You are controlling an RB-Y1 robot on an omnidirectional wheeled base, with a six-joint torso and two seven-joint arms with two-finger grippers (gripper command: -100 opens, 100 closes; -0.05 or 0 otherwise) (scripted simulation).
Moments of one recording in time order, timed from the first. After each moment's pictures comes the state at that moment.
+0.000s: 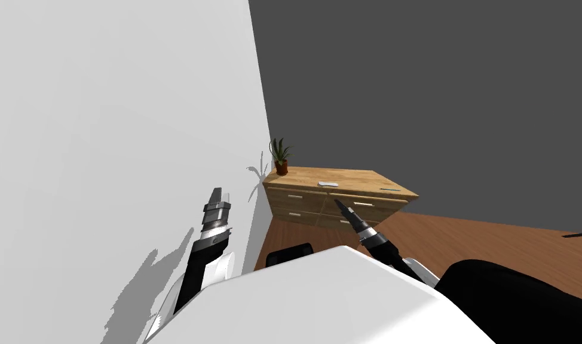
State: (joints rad) left arm 0.52 -0.01 0.02 -2.23 -0.12 -0.39 -0.10; right arm 0.90 -0.44 -0.11 -2.14 0.08 -0.45 0.20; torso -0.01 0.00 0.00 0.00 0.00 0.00
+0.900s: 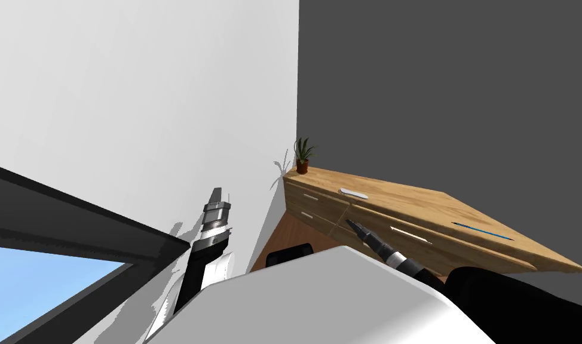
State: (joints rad) left arm 0.52 -0.01 0.02 -2.23 -0.12 -0.39 -0.10; right arm 1.14 -0.57 -0.18 -2.04 0.18 -0.45 0.17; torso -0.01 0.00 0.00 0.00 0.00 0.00
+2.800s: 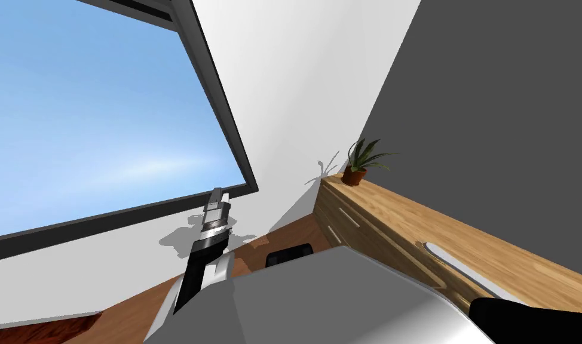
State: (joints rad) left arm 0.52 -0.01 0.02 -2.23 -0.12 -0.39 -0.10; right arm 1.64 -0.81 -0.28 -1.75 0.45 -0.51 0.08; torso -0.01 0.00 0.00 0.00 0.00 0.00
